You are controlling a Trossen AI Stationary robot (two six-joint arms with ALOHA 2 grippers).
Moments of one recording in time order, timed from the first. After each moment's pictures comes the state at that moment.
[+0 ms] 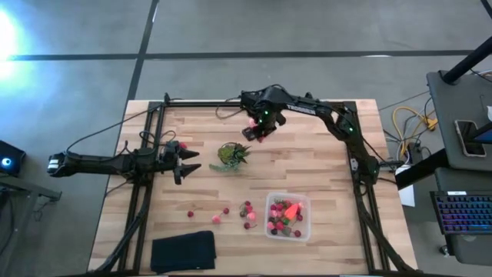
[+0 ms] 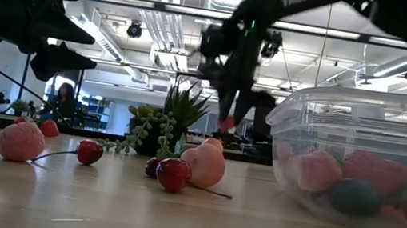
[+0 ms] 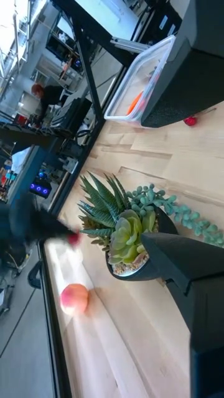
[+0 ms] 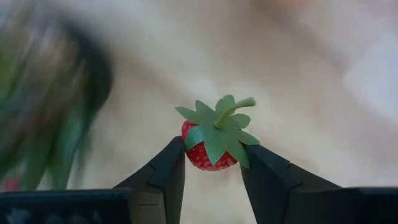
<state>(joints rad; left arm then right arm) 0.01 0.29 0.01 0.10 -0.20 -0.44 -0.42 2.24 2.03 -1.28 -0.22 0.53</state>
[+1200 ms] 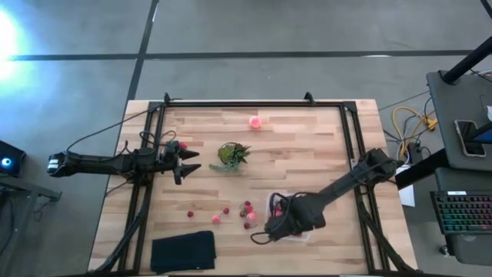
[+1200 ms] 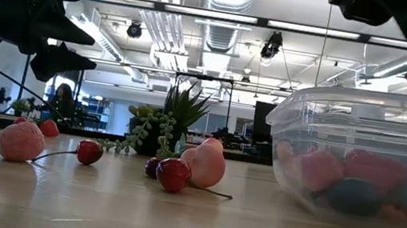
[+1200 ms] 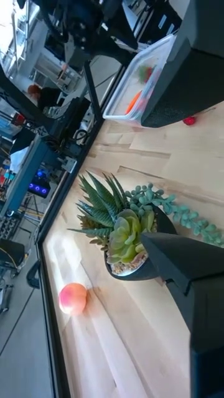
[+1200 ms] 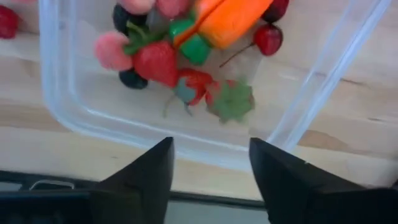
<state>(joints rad) 0.01 0.29 0.01 0.10 -0.19 -0.44 0.52 1.95 1.66 -1.22 -0.16 1.89</state>
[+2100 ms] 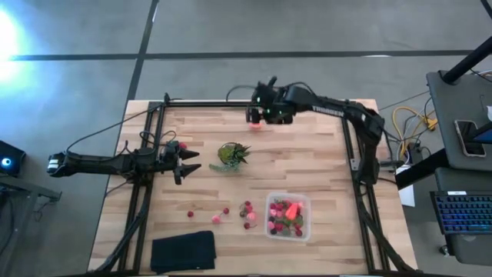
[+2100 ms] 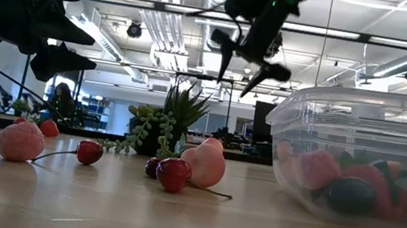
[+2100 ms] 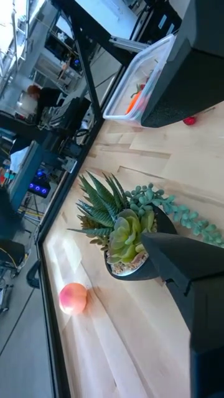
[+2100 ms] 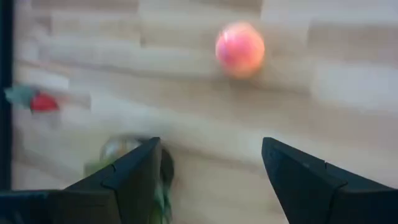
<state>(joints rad) 0.01 0.29 0.01 0.10 -0.19 -0.44 -0.38 1.91 1.75 -0.94 0.03 1.05</state>
